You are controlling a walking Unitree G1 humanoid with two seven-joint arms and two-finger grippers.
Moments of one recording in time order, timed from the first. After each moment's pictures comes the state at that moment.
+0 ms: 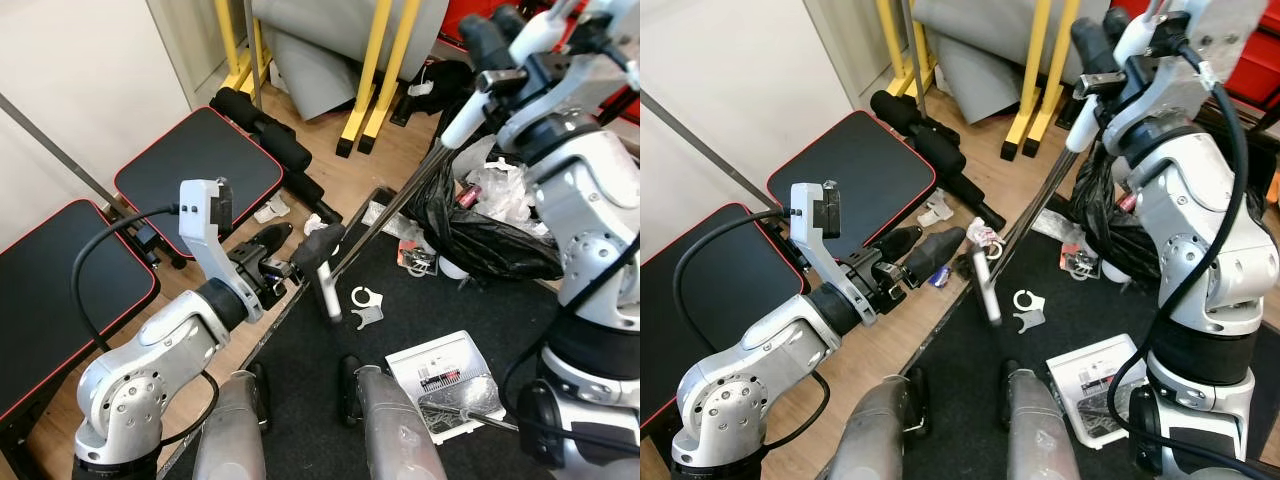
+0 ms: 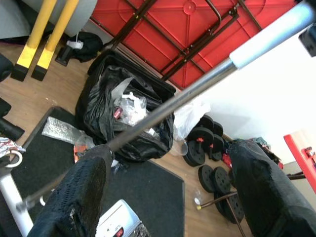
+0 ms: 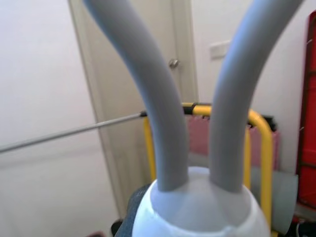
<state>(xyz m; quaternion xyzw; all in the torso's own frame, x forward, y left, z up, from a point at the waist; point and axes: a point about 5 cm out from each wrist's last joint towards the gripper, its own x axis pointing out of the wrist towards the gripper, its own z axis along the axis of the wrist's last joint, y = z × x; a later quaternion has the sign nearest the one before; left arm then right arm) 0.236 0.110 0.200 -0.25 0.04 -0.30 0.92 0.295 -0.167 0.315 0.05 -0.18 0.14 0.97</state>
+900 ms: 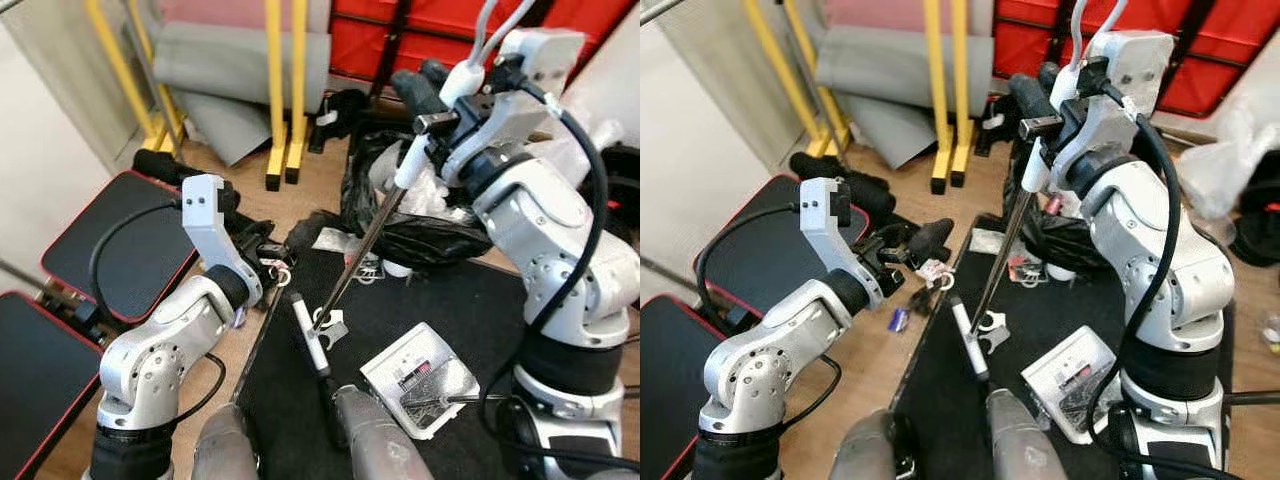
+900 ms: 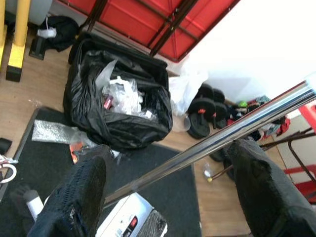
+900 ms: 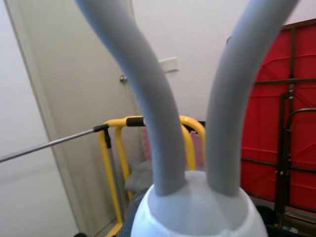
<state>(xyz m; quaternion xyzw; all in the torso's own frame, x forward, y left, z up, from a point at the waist) 0.263 0.117 0.180 -0.22 0.08 -0.22 0.95 0.290 -0.136 0.297 0.08 -0.13 0.18 0.97</state>
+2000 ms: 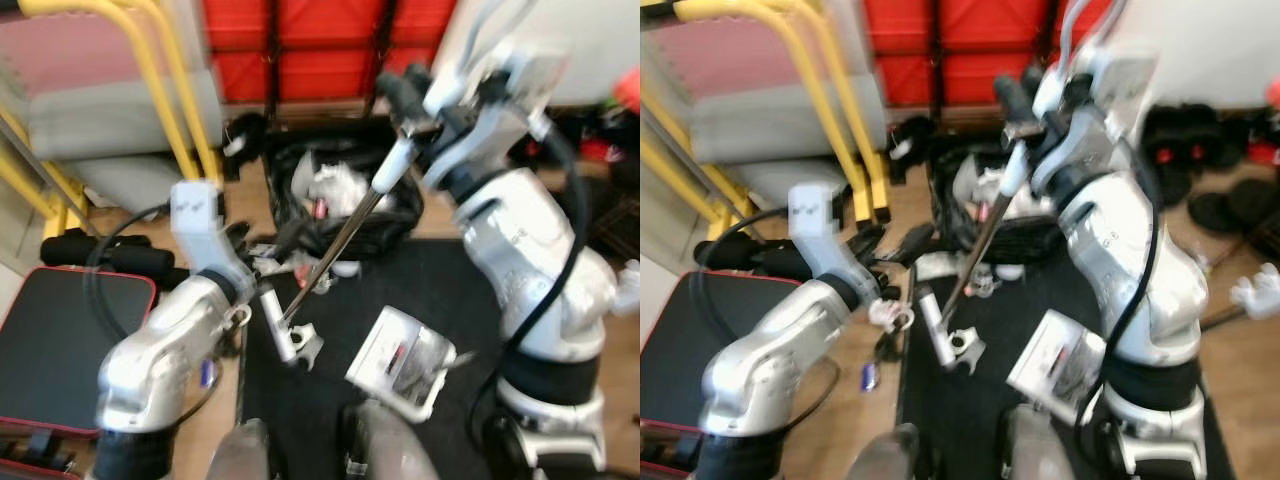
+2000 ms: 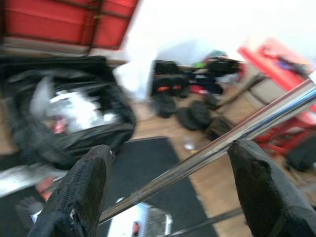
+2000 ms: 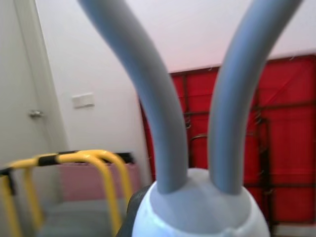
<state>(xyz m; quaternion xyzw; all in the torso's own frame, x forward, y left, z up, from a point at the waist) 0.266 0.117 0.179 -0.17 0.04 -0.19 0.97 0.286 -0.124 0.288 0.08 -0.16 0.18 0.97</state>
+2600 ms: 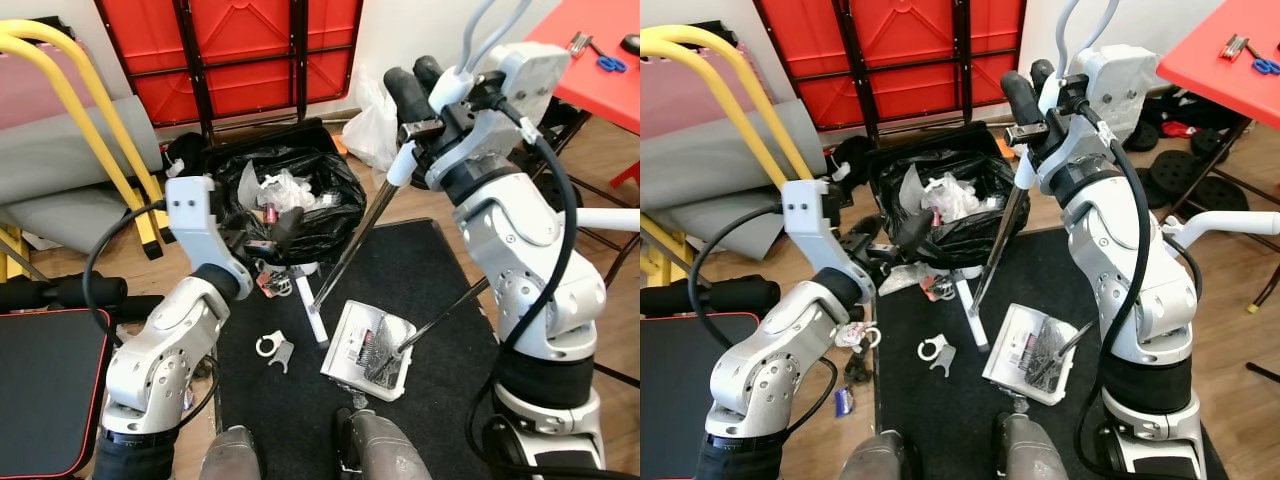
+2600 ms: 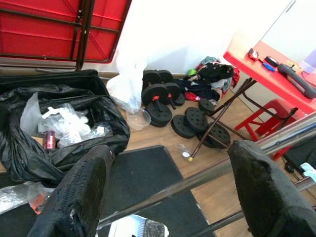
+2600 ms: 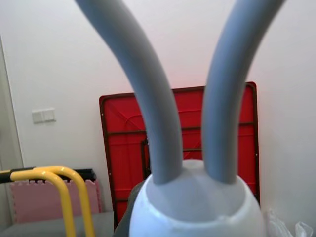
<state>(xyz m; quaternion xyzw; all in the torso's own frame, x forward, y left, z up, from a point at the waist) 0.267 0.132 0.182 -0.17 0.01 -0.15 0.97 0.289 -0.126 0.290 0.08 -0.20 0.17 0.96</state>
